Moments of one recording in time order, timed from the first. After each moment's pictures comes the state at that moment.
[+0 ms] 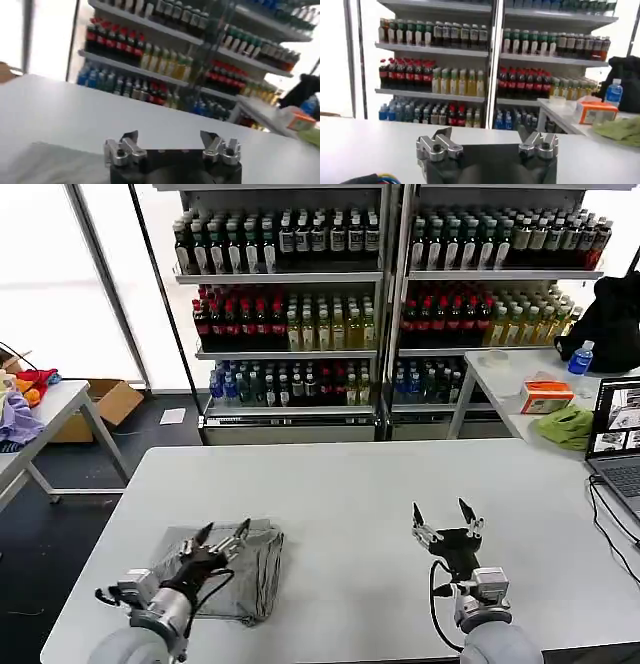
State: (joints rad) left arm 1.44 -1.28 -0.59 -2.13 -0.60 0.48 -0.05; right arm -1.35 1.12 0.35 2.11 0.31 -0.29 0.31
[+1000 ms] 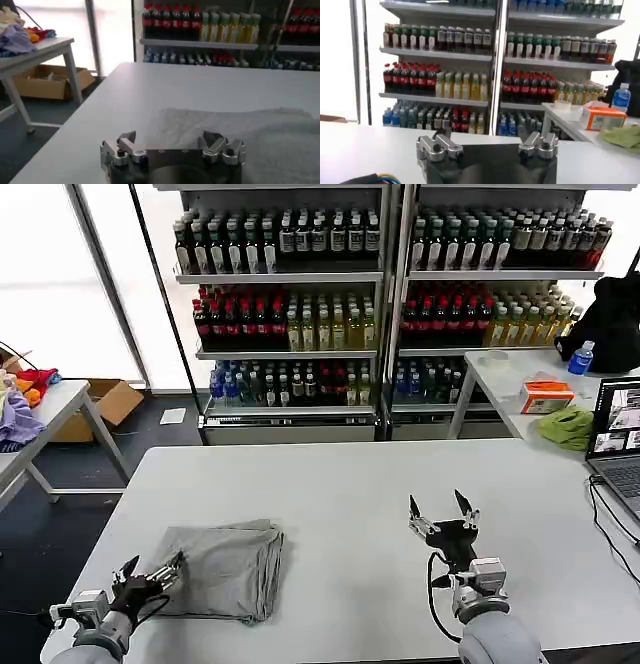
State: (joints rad) left arm 1.50 -1.24 -0.76 -1.95 -0.43 0.47 0.01; right arm -1.32 1.11 0.34 2.10 0.33 -0.29 0.31
